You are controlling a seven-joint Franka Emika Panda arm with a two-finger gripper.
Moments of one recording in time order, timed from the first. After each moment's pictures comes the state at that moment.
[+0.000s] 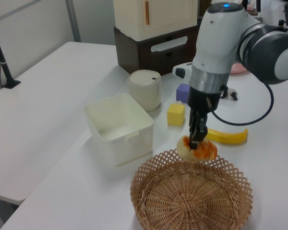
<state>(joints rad) 0.79 0.25 -0.06 -1.65 0.03 2.10 0.32</state>
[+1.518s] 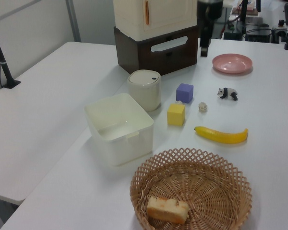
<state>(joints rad) 0.34 0.06 -0.11 -1.54 -0.08 1.63 0.09</state>
